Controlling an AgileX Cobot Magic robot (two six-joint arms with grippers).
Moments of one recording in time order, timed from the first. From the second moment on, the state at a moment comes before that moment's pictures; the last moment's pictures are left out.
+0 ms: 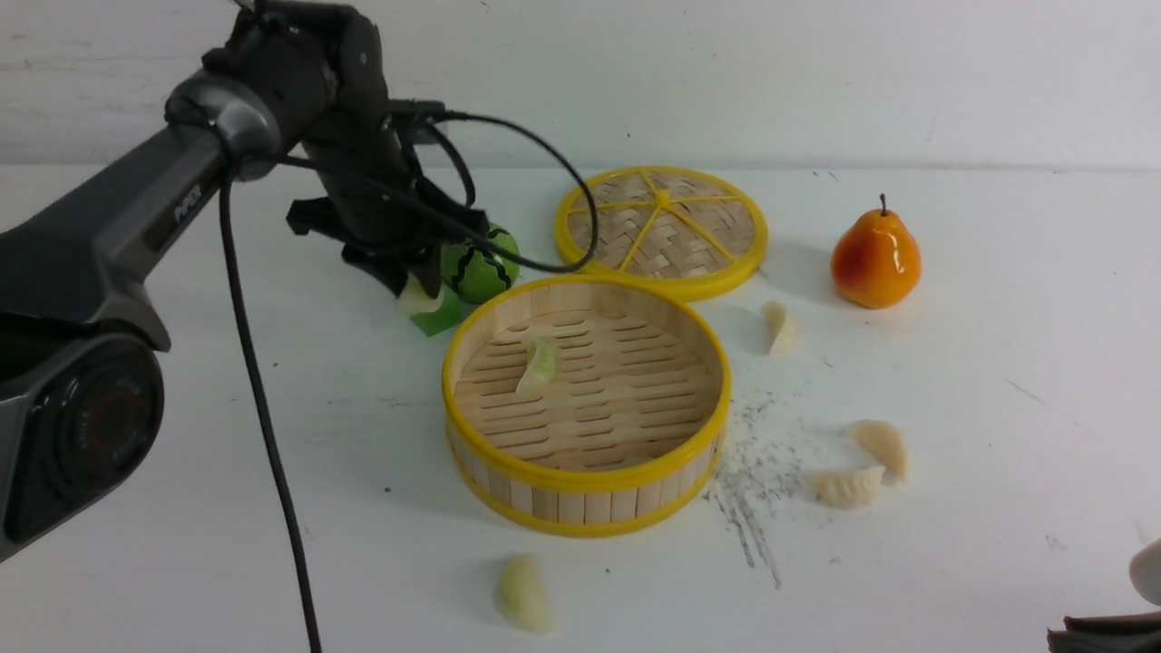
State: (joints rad) right arm 0.14 0.74 -0.38 0.50 0.54 -0.59; left arm -0.24 2.34 -2.33 -0.09 1.24 -0.09
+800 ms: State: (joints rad) right arm 0.14 0.74 -0.38 0.53 0.51 -0.59; left arm -0.49 2.43 -2.34 -0.06 1.14 -0.39
